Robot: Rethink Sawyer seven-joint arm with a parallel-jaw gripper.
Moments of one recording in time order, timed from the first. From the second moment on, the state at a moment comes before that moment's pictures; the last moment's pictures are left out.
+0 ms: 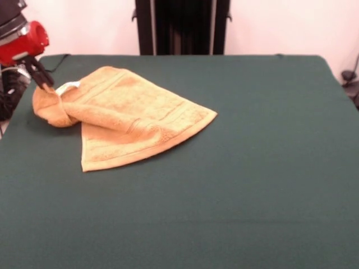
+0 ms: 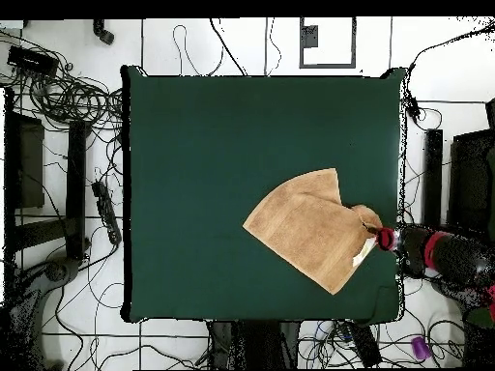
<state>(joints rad) -1.41 -0.39 0.87 1.66 -0.61 0.91 1.43</state>
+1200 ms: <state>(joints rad) -1.44 -0.38 0.87 1.56 -0.61 0.99 1.33</state>
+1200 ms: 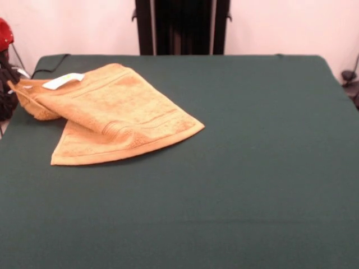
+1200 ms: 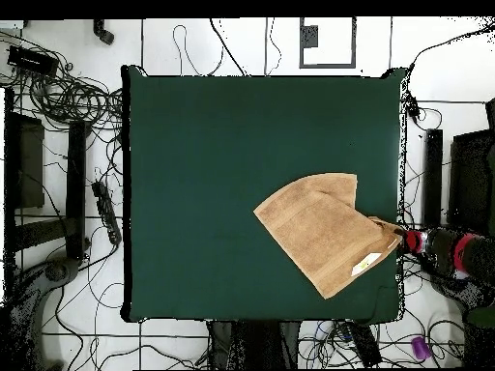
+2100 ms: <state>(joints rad) -1.44 -0.38 0.87 1.54 -0.61 1.01 1.33</state>
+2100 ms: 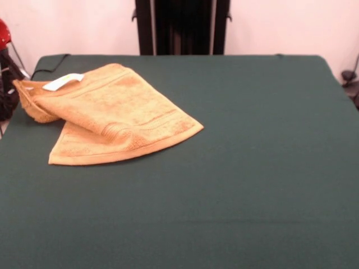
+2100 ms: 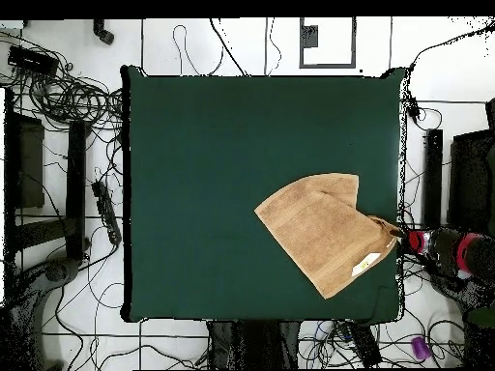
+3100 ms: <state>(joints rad) -1.44 -0.41 0.87 1.53 -0.61 1.01 1.33</state>
